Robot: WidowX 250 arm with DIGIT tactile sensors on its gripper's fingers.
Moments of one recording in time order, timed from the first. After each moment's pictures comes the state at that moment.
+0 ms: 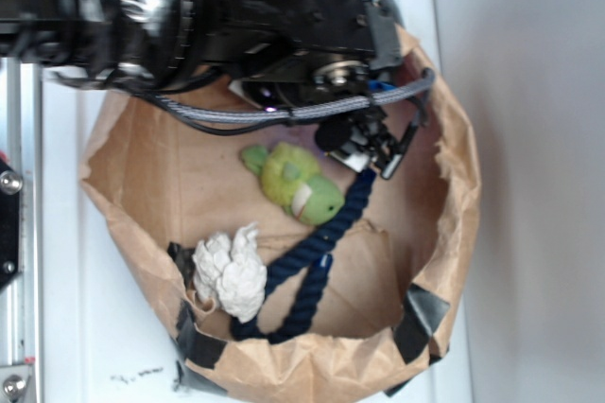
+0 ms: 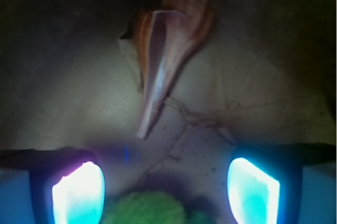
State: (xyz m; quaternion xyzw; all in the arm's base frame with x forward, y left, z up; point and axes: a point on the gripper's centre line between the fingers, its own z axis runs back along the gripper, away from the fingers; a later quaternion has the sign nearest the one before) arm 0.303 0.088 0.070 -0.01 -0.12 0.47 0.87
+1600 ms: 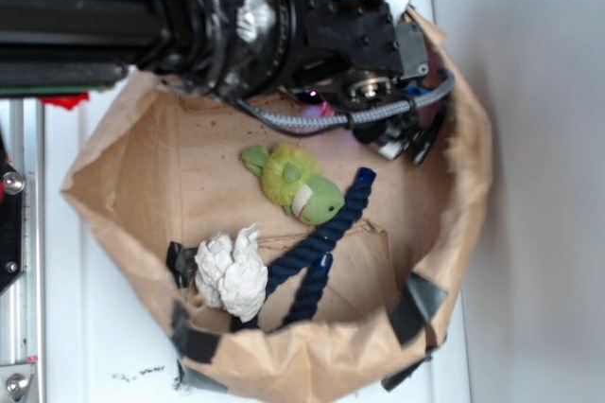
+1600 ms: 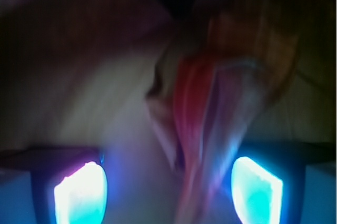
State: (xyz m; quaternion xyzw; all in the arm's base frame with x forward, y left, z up) arm 0.333 0.092 0.039 -0.02 -0.13 0.47 0.87
